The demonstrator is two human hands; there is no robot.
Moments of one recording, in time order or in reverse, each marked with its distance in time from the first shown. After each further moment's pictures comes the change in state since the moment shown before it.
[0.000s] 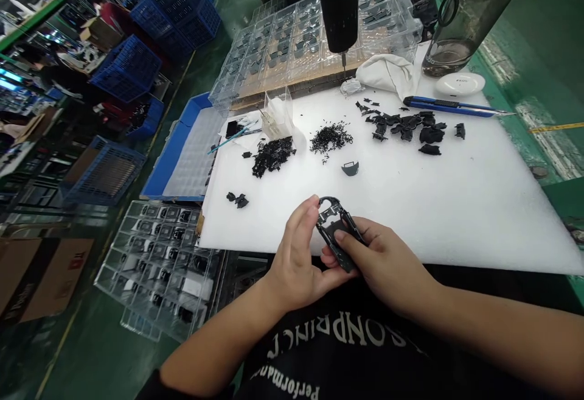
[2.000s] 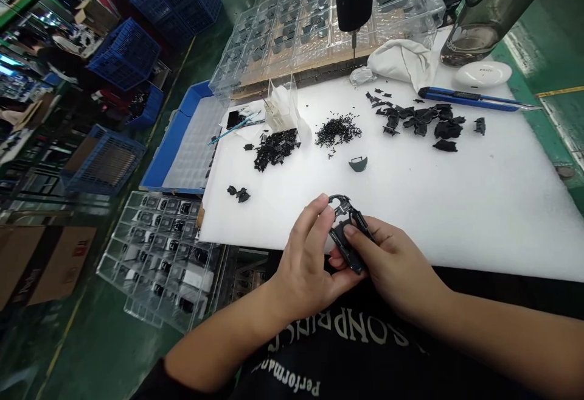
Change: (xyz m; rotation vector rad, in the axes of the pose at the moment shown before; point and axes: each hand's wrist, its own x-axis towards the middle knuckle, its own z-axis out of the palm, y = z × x) left_hand 0.008 0.016 0.002 0.157 0.039 0.016; right_hand -0.003 0.000 0.001 0.057 0.036 0.069
